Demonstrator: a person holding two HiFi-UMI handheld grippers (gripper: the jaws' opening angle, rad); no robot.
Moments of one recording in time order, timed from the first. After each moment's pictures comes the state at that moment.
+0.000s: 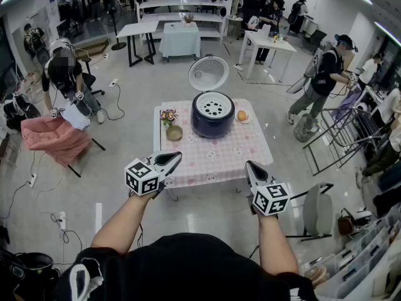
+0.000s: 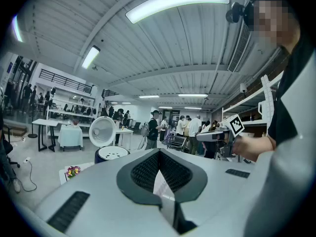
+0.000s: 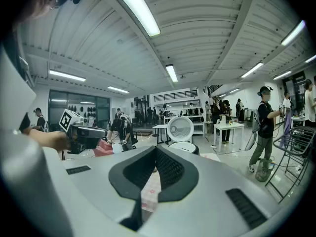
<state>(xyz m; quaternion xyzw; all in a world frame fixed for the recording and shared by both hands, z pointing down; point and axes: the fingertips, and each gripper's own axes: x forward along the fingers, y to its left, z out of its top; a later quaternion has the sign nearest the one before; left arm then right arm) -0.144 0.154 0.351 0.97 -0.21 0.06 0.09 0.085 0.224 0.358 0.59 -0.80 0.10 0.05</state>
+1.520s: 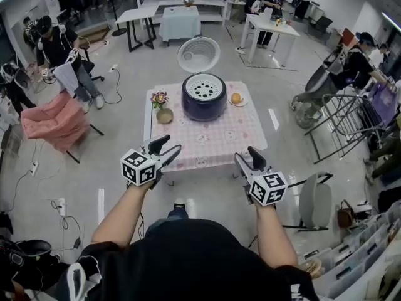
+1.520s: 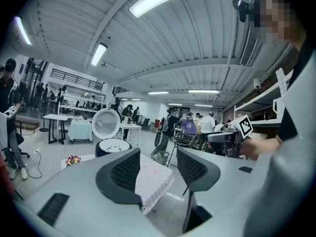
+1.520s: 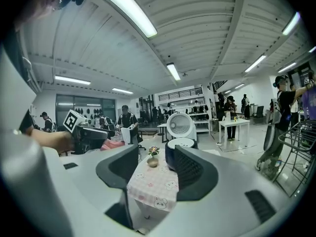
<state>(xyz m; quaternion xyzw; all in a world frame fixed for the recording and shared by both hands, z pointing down) -0.088 0.163 0.377 0.95 -0.27 0.07 0.11 0.141 0.235 0.383 0.56 -0.82 0.11 0.05</state>
